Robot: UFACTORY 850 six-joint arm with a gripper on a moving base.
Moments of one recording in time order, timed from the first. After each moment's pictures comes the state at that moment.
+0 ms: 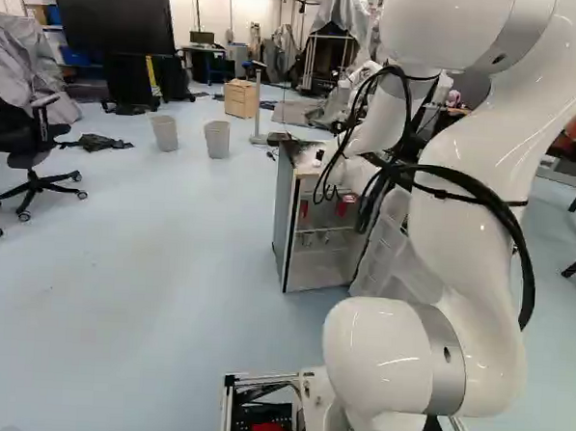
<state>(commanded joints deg) -10.9 -18.2 -40.5 -0.8 55.2 0.0</state>
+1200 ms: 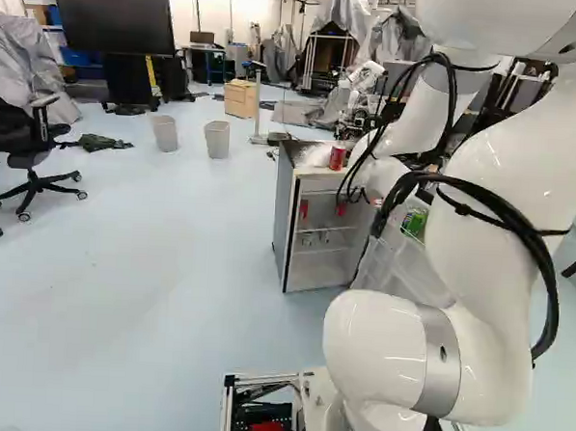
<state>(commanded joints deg) -21.0 -8.8 -34.2 -0.7 53.5 0.0</state>
